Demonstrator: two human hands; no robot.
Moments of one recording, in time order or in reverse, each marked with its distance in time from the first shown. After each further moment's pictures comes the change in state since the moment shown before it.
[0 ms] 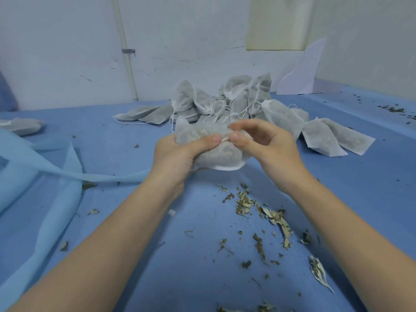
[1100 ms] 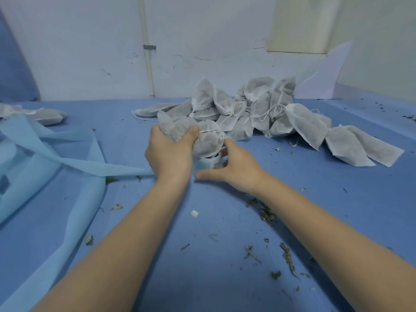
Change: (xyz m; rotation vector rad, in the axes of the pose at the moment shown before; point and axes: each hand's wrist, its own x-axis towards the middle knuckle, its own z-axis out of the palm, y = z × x) left_hand 0.032 -0.010 -0.037 0.431 0.645 0.284; right_hand 0.026 0.034 0.071 -0.512 -0.299 0.204
